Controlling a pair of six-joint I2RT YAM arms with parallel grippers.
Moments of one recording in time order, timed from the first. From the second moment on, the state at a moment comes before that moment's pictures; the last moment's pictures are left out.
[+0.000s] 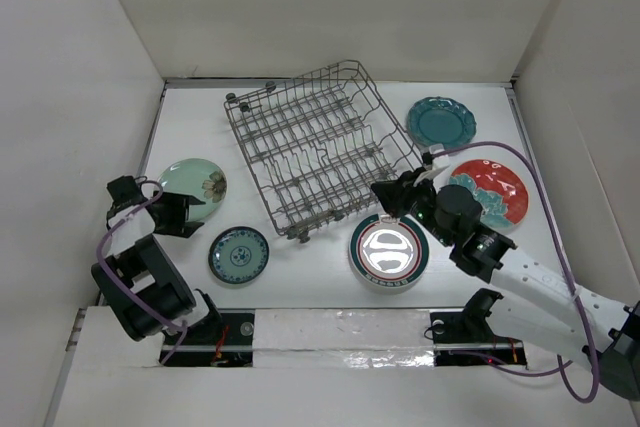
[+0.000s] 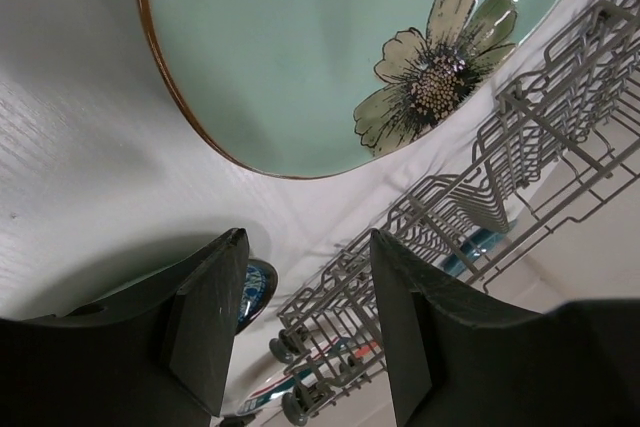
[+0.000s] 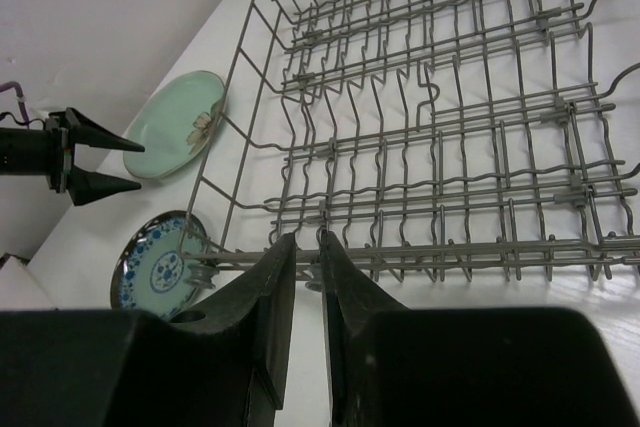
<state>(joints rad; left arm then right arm) 0.57 1.32 0.69 -0.52 0.48 -0.91 0.78 0.85 0.59 0.16 0.18 0.45</state>
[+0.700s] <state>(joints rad) 0.49 1.52 0.69 -0.47 0.48 -1.09 0.76 0.92 0.59 0.19 0.11 0.47</state>
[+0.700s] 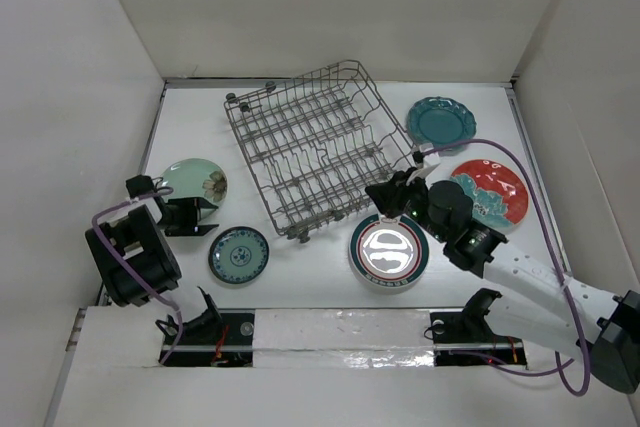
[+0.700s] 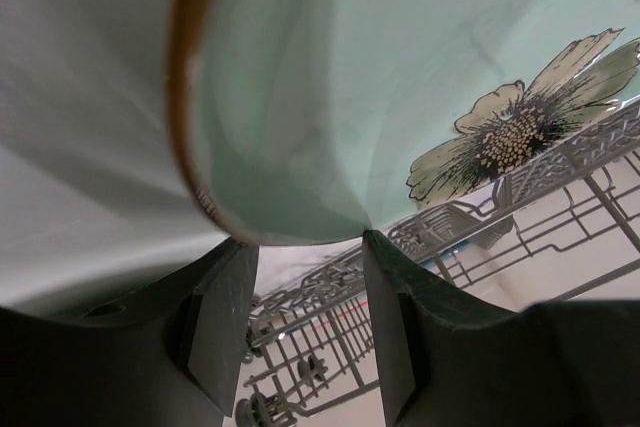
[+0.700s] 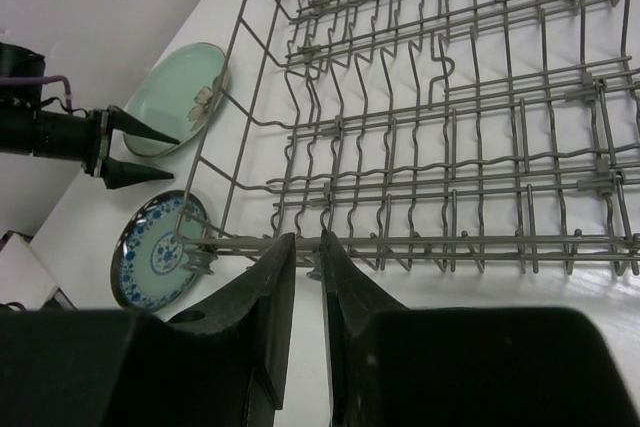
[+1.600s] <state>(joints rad) 0.42 1.46 0.76 -0.66 0.49 -1.32 0.76 0.96 0.59 0.19 0.02 0.47</state>
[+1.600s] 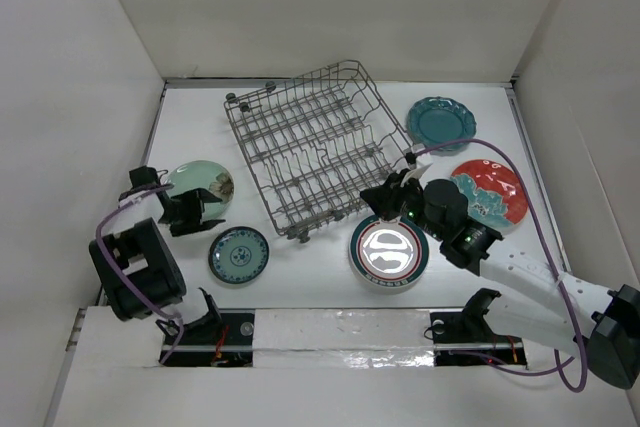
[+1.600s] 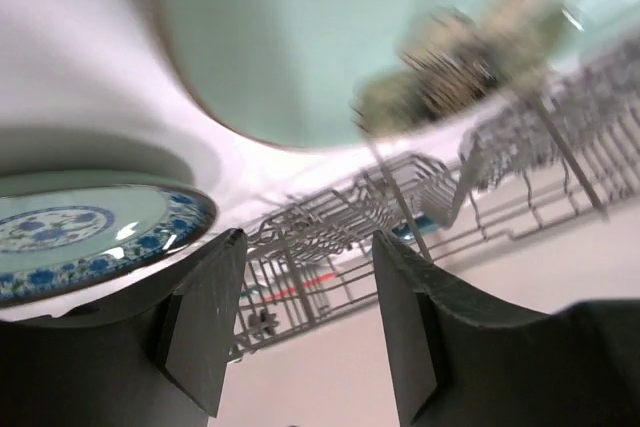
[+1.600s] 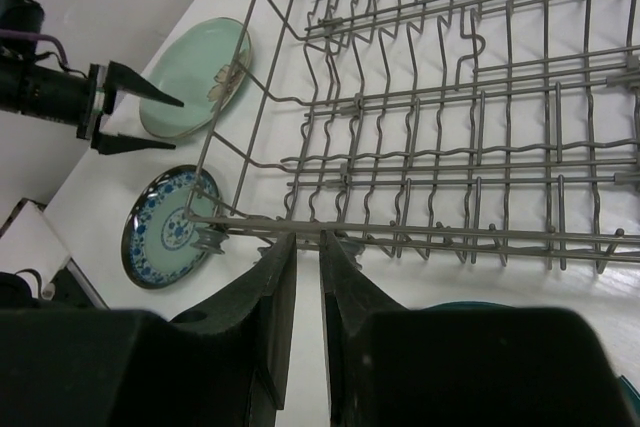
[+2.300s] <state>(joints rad) 0.34 0.62 0.74 -0.23 0.48 -0.75 0.95 1.07 0.67 0.20 -0.02 0.34</state>
